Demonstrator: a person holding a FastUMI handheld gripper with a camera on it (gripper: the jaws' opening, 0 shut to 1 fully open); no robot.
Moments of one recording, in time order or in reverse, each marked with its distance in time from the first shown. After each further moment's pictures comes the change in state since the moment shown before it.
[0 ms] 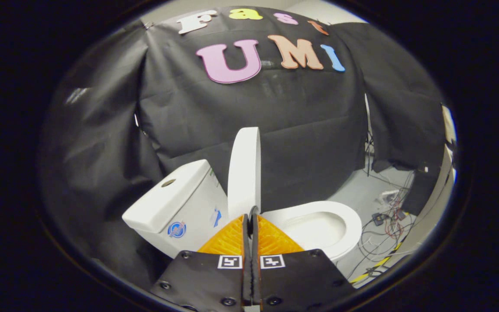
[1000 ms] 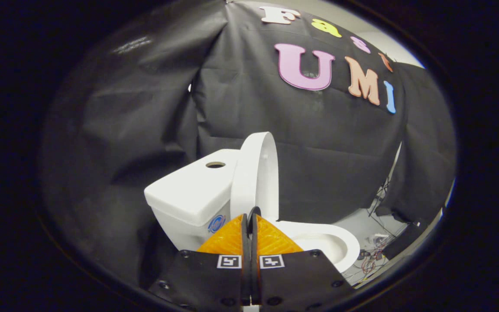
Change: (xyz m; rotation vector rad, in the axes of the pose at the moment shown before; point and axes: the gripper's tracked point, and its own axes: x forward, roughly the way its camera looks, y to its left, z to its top) arm 0.007 0.117 -0.014 -0.343 -0.015 0.116
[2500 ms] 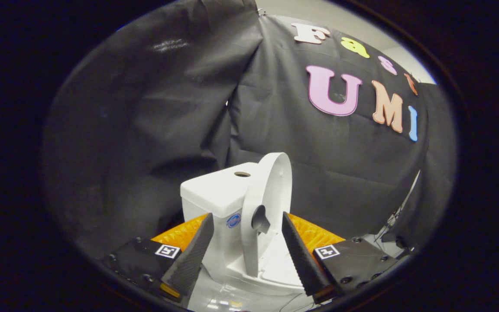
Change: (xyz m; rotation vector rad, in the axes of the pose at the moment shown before) arm -0.065 -0.001 0.015 -0.143 -0.138 0.175
